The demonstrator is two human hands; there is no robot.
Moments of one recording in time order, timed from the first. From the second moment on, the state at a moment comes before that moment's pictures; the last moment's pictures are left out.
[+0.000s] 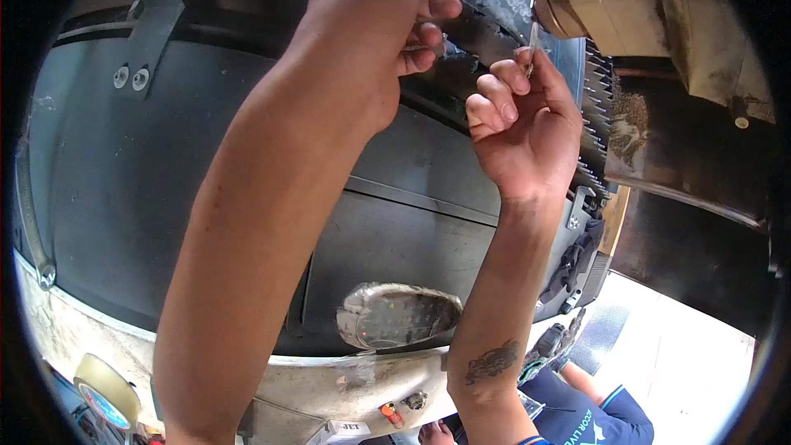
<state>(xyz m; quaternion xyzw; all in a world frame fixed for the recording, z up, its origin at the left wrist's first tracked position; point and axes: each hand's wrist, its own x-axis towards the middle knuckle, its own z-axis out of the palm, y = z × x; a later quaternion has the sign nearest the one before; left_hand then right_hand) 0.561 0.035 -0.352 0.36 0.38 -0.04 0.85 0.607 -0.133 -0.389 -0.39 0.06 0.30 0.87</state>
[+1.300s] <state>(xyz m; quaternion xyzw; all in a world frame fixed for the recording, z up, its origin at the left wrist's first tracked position) 0.557 0.022 -0.415 0.50 0.29 0.10 0.81 0.596 -0.149 -0.418 -0.55 0.06 0.09 0.83</state>
